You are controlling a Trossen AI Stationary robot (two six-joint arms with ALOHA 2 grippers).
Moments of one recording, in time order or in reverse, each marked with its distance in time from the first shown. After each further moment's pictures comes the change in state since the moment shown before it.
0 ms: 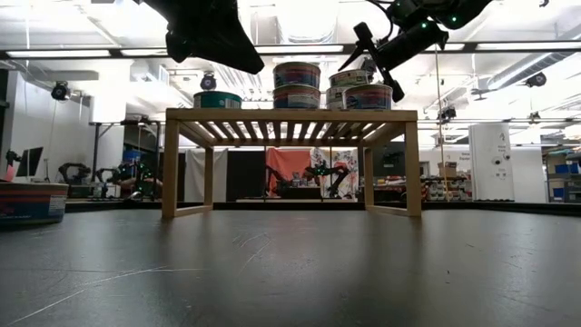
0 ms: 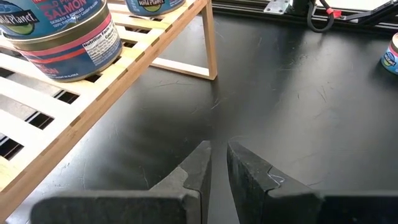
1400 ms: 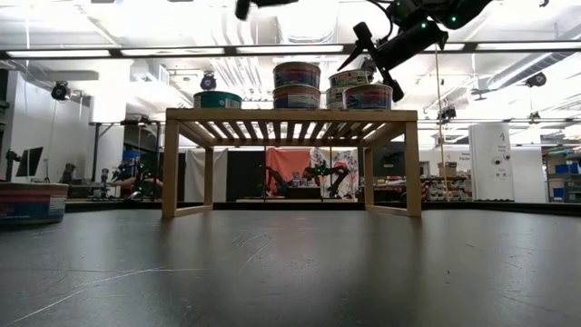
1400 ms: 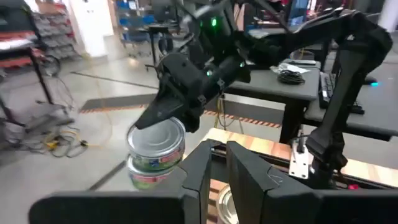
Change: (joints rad) left arm 0.569 -0.075 0.350 0.239 0.510 0.479; right arm 0.000 0.000 0.000 0.007 0.008 0.004
